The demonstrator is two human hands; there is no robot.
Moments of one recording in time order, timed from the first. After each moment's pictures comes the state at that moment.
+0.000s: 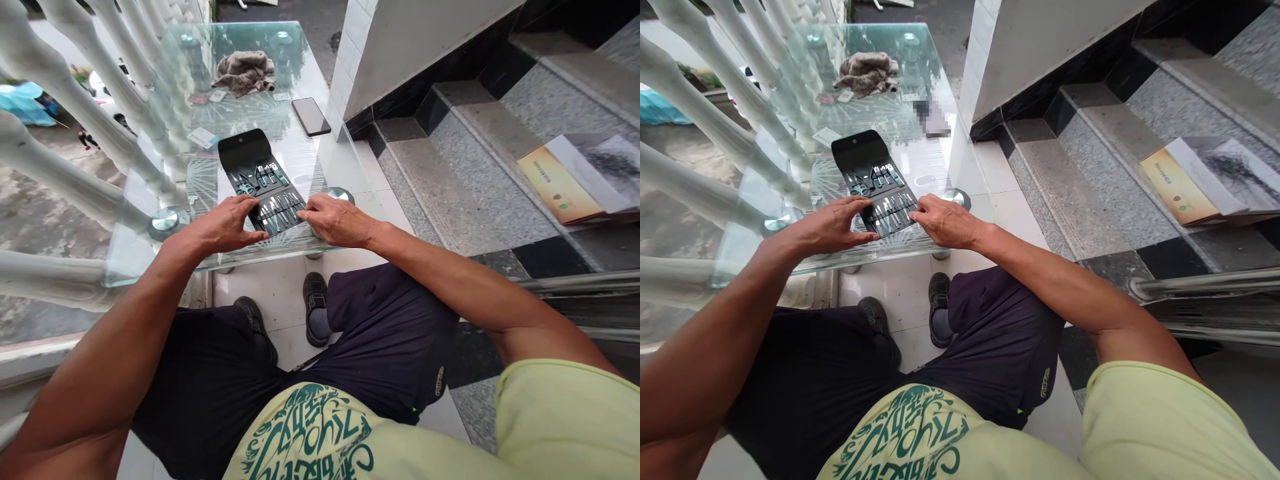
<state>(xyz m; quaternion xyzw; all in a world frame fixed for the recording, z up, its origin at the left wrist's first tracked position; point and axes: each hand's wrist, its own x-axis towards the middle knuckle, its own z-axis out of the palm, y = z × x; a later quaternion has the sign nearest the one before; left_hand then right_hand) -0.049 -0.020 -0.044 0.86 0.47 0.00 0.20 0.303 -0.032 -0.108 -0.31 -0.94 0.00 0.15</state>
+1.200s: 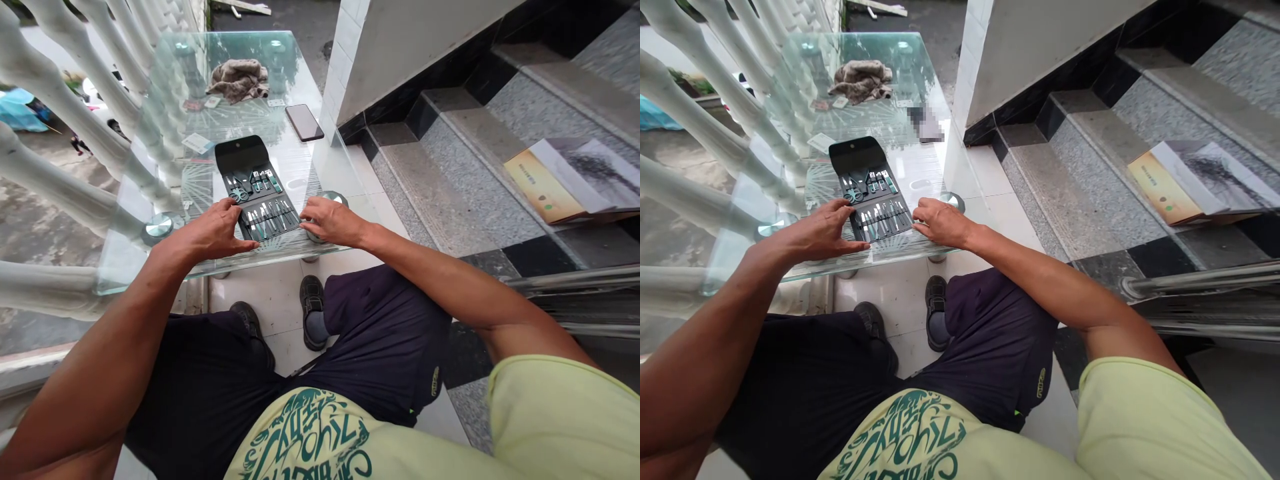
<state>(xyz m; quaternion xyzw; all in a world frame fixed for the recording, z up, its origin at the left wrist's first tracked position) -0.058 -0.017 -0.049 0.84 0.51 -0.03 0.16 0.299 -0.024 -0.100 -0.40 -0.89 0.16 0.17</state>
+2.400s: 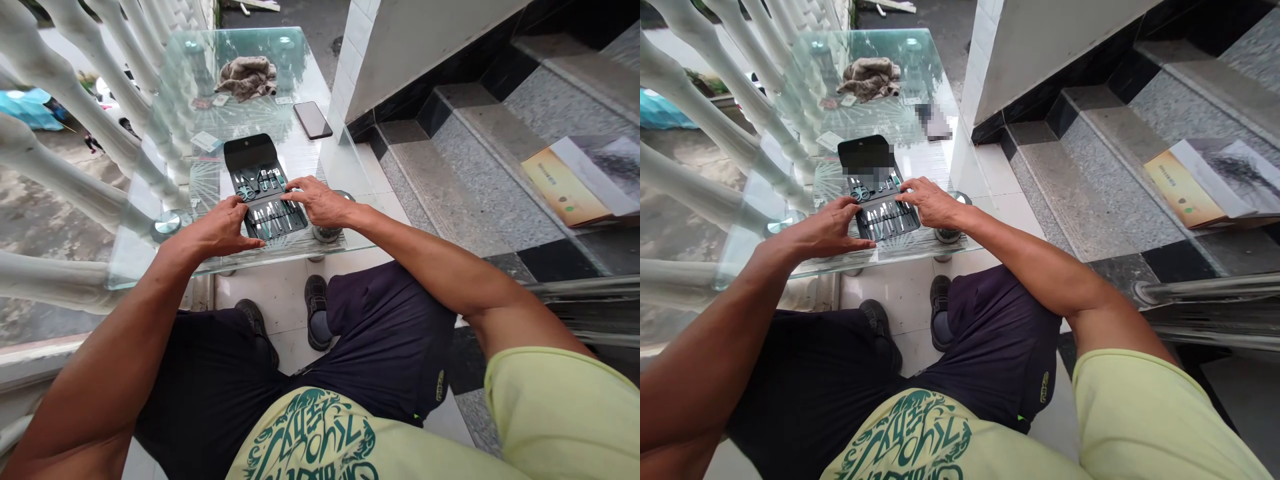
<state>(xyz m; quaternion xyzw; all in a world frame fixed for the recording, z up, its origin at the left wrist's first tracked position) -0.052 -0.022 -0.036 0.84 0.51 -0.04 0.19 0.275 0.035 -0.114 -0.36 -0.91 0.15 0.17</state>
